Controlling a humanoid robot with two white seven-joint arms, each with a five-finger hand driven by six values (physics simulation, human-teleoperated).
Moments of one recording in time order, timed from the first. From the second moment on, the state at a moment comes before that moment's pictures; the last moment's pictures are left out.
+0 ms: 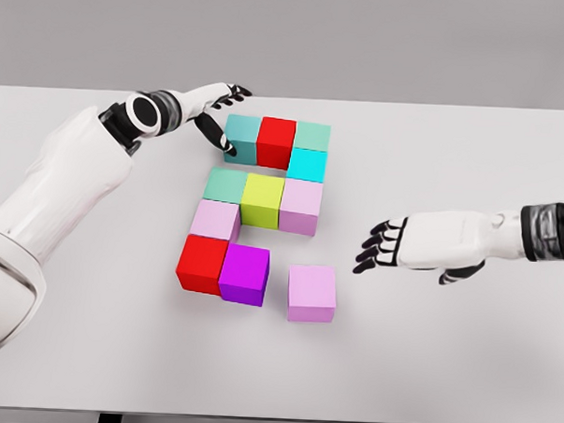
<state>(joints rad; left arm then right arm) -1.02 0.22 -0.85 -0.74 -0.04 0.19 -0.39 -0.79 -1.03 0.99 -1.76 0.24 -0.61 0.61</state>
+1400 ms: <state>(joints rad) -0.77 1.02 -0.84 -1.51 0.02 -0.61 -0.50 -0.98 -0.91 1.14 -1.76 0.22 -0.61 0.61</state>
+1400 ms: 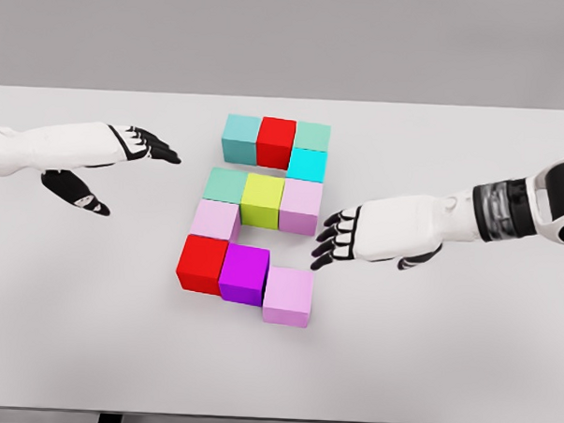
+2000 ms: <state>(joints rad) -0.77 1.02 -0.84 -1.51 -0.03 -0.61 -0.50 -1.03 -0.84 1.25 -1.76 0.22 -0.61 0.61</state>
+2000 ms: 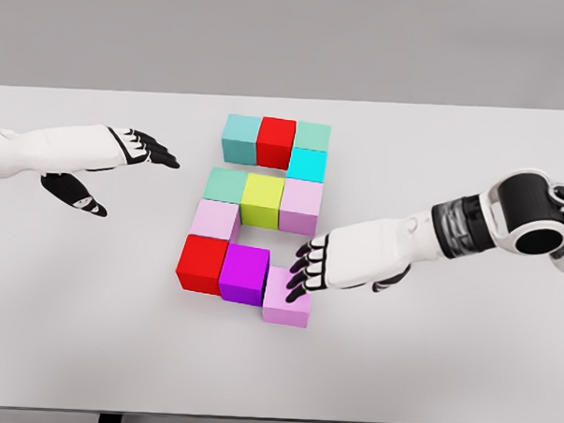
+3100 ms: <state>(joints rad) -0.77 1.02 -0.85 -1.51 -0.05 -0.61 -0.50 -1.03 -0.80 1.25 -1.72 0.33 -0.61 0.61</state>
